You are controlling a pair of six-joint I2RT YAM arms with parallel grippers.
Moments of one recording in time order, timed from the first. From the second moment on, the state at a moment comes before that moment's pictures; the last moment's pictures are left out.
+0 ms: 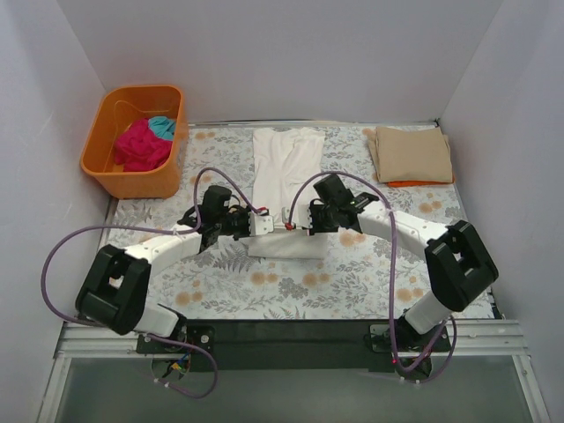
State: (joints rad) left arm -0.46 1.39 0.68 0.00 0.57 0.99; right arm 0.70 1.56 1.01 -0.45 -0.18 -1.02
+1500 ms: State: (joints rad) left arm -0.30 1.57 1.05 0.06 0.65 0.70; right arm 0.51 1.80 1.55 -0.64 -0.33 -0.83
